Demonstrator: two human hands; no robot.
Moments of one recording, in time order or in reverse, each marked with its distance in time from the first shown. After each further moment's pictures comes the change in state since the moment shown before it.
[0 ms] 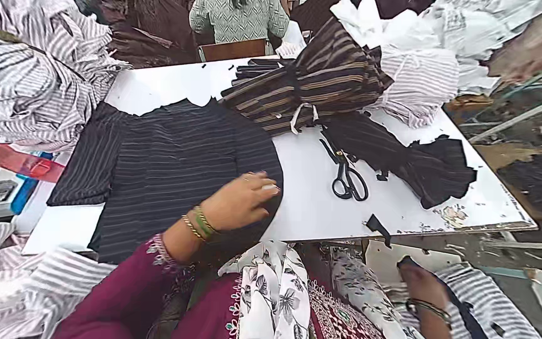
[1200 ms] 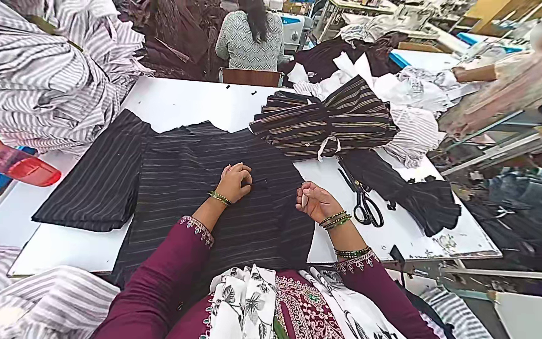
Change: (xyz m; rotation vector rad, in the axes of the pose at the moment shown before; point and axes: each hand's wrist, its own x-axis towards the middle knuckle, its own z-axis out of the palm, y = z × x) left_hand -0.035 -0.157 0.006 -0.251 0.268 -0.441; right_hand -0.042 -0.395 0.075 1.079 -0.799 -0.123
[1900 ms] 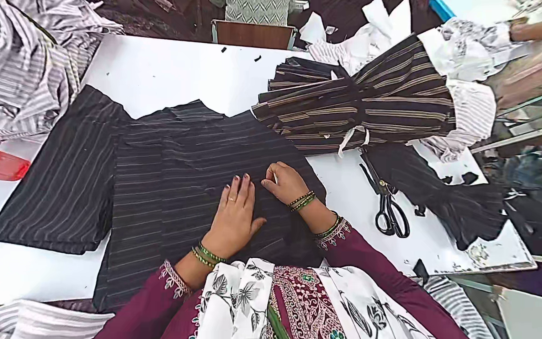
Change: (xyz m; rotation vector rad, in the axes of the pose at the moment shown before) left_hand -0.056 0.025 0.036 0.333 0.128 0.015; right_hand 0.092 0.000 0.079 -1.417 -0.185 -0.020
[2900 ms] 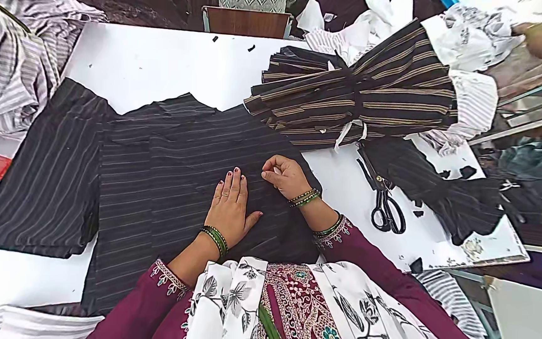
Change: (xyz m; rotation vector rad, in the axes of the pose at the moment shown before) left_hand 0.008 0.005 -0.005 0.012 -0.138 -0.086; right_hand -0.004 0.020 0.006 0.562 0.192 -0.070
